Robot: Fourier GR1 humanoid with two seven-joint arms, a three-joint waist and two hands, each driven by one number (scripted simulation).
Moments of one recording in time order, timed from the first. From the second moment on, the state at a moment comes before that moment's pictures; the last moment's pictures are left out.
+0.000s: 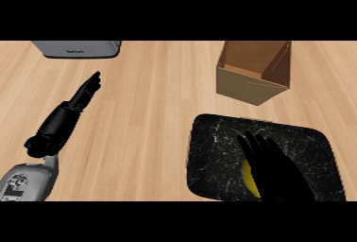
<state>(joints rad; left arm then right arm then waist) -0.20 0.34 -0.08 -1.54 -0.04 -0.12 -0.08 -0.21 -0.57 0.74 -2.02 0.64 0.37 1.01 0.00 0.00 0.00</state>
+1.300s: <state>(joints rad) -0.21 0.28 -0.01 -1.56 -0.09 -0.20 -0.06 -0.11 -0.46 0.65 -1.81 0.95 0.35 0.71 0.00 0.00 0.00</state>
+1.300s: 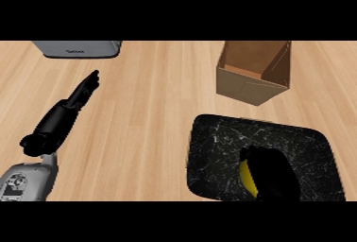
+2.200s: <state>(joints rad) -0.26 0.24 -0.03 -1.51 -0.14 -0.21 -0.08 -0.47 -0.15 0.80 -1.61 0.98 0.21 0.23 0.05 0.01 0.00</state>
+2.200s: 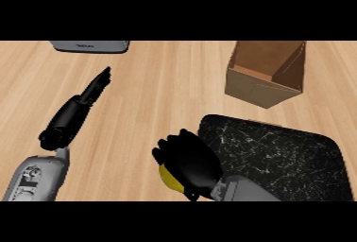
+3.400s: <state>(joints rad) -0.23 0.25 0.02 -1.56 -0.12 -0.23 -0.05 -0.91 -0.09 0.10 -1.38 0.85 0.12 0.30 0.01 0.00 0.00</state>
